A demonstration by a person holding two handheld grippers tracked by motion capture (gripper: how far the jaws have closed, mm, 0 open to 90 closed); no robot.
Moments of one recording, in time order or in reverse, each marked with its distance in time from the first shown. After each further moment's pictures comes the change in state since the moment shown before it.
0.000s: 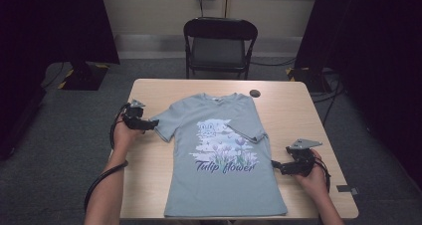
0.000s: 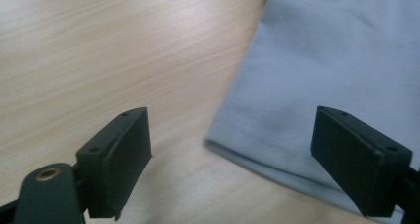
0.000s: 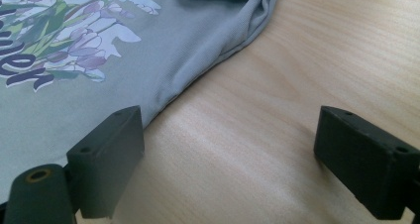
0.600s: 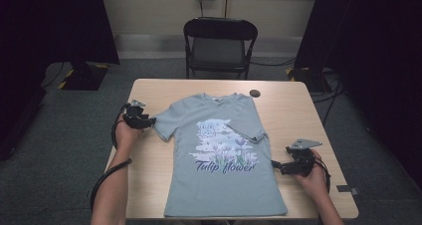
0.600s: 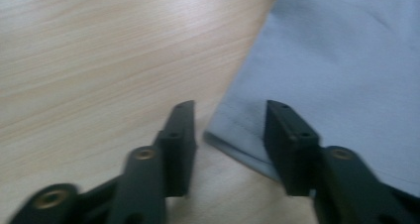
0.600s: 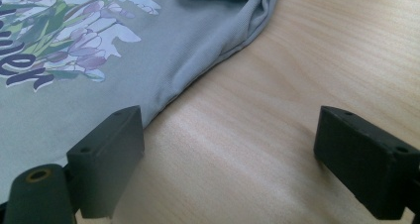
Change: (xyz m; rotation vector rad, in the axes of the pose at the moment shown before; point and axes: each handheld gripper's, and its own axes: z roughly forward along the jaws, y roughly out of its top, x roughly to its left) left arm -0.001 0.000 0.003 0.021 -0.036 -0.050; right arm 0.000 0.000 0.000 0.000 0.000 0.000
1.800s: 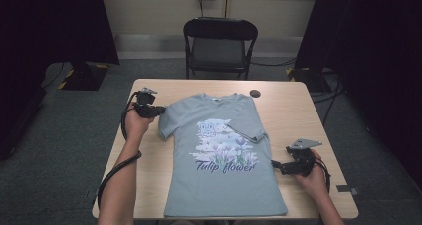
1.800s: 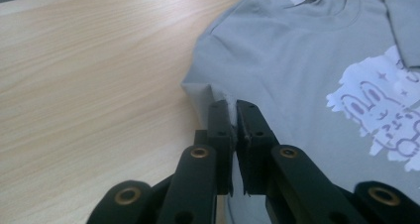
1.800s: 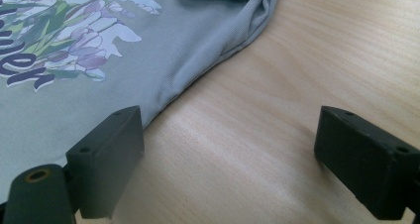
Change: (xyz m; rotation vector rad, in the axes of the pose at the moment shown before) left arm -0.051 0.063 -0.028 0.003 -0.053 -0.017; right arm 0.000 0.000 0.000 0.001 0.002 -0.002
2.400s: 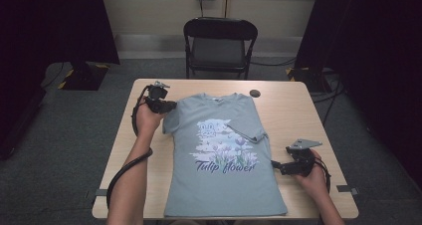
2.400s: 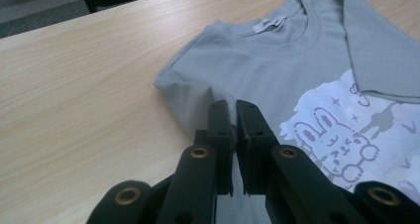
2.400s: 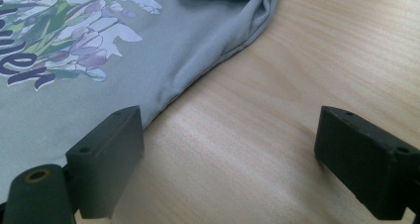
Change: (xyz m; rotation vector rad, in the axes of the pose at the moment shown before) left arm -0.039 0.031 -0.002 -0.008 -0.008 0.042; right arm 0.000 0.000 0.000 0.000 0.001 -0.002
